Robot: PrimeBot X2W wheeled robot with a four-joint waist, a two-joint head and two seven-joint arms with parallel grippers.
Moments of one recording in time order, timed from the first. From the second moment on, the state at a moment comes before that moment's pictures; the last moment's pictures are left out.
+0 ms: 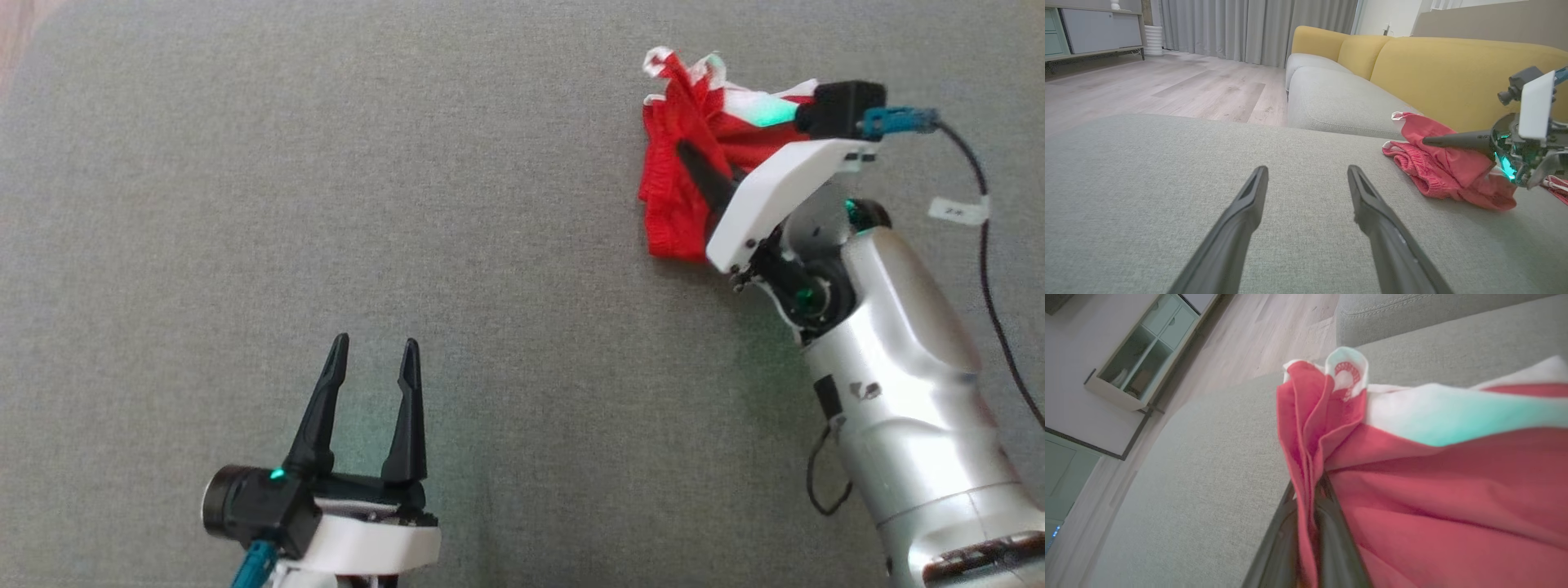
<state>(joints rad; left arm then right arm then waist) 0.01 0.05 -0.33 0.02 -0.24 0.04 -0.26 -0.71 -0.07 0.25 0.63 0.63 0.12 0.42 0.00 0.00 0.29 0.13</state>
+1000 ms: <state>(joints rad) 0.17 0.05 -0.16 0.03 -0.23 0.02 -0.26 -0.13 -0.13 0.04 0.26 0.21 0.12 -0.10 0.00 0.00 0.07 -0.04</state>
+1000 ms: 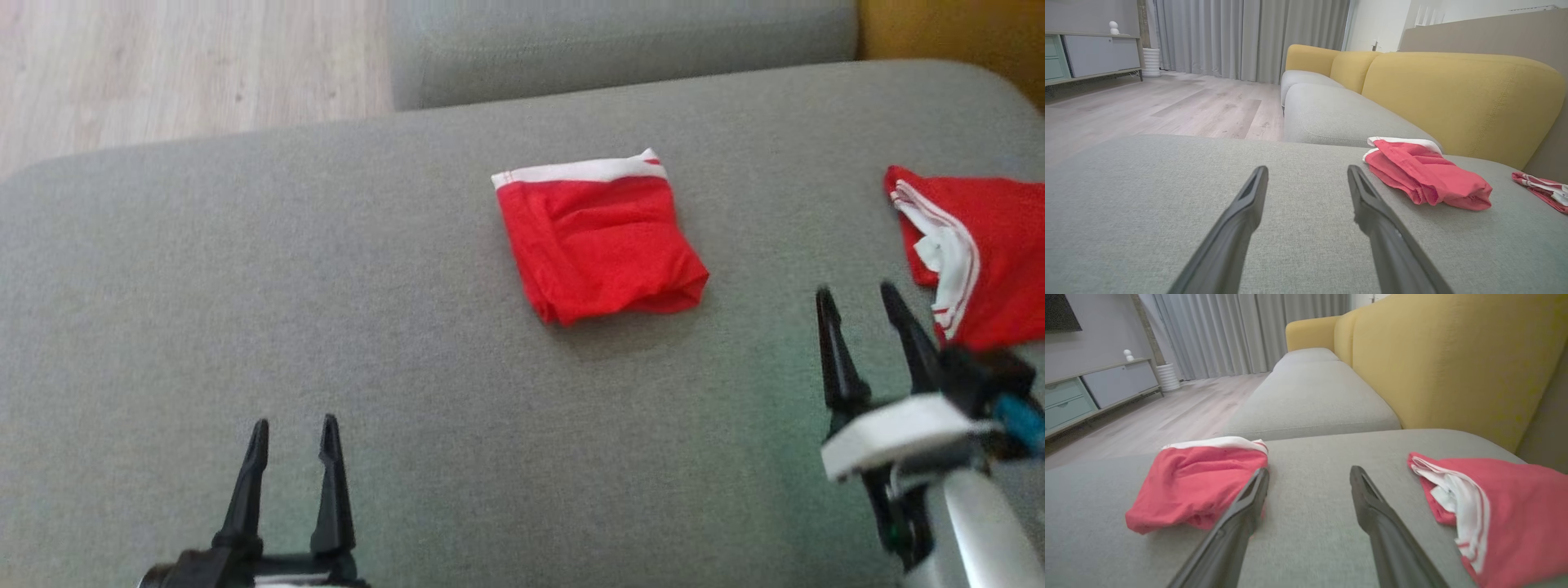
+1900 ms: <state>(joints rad) 0.03 0.05 -0.25 0.02 -0.23 0.02 -0.26 -0.62 -0.13 0.16 0.64 0.19 0.12 -0.03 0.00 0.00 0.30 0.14</state>
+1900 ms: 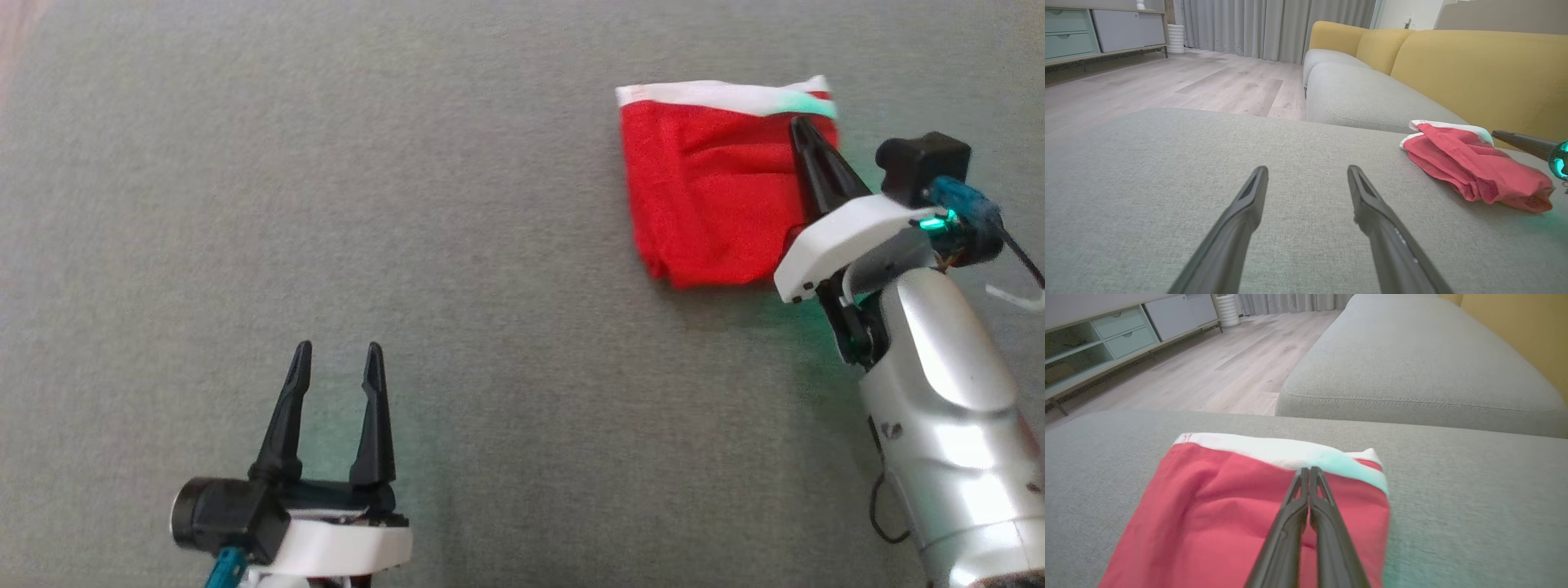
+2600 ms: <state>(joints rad) 0.00 0.05 -0.27 0.02 -0.25 0.04 -0.26 -0.81 -0.10 0.08 0.99 0.08 0.12 -0.15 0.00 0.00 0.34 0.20</state>
